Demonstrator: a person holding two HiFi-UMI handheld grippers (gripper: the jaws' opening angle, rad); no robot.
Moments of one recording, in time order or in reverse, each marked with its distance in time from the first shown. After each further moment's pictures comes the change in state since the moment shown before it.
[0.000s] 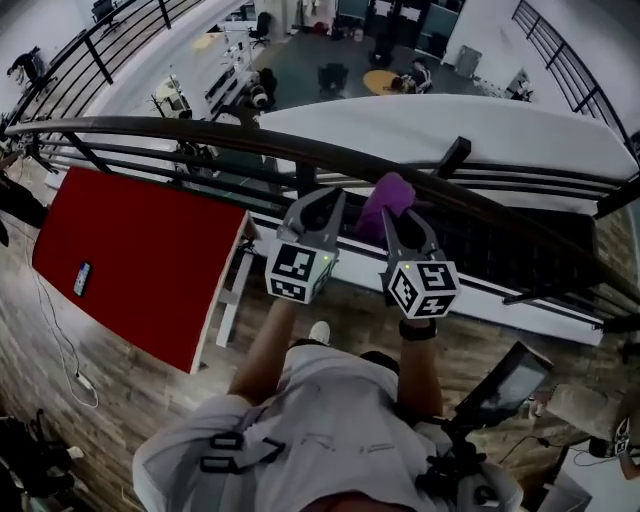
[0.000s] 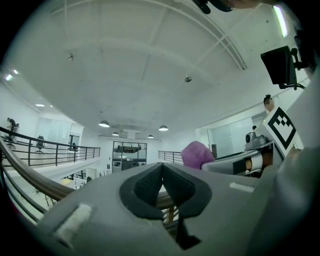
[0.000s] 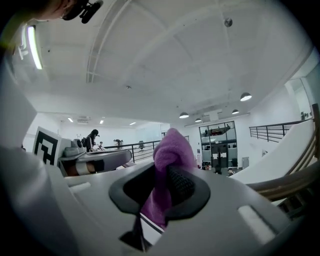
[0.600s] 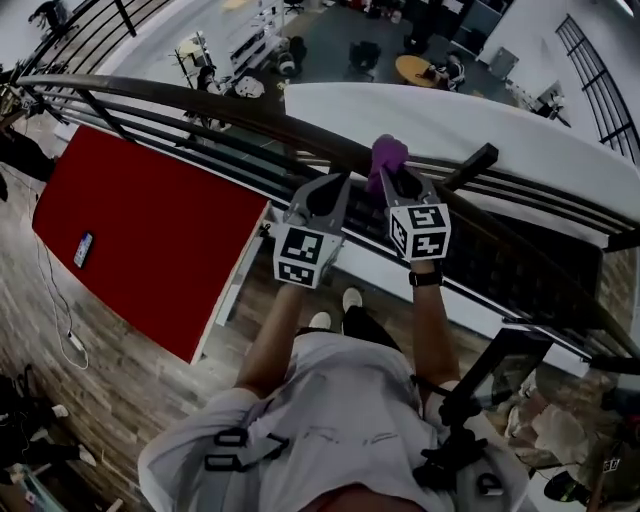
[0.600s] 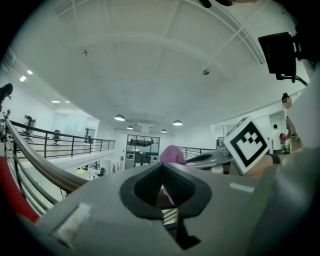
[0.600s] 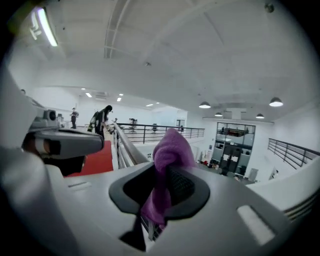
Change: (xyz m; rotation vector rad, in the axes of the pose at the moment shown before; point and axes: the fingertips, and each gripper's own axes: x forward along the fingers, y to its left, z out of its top) left arm 0.031 0.101 -0.040 -0.059 0.070 0.146; right arm 0.186 -0.007 -0.026 -0.234 0.176 0.140
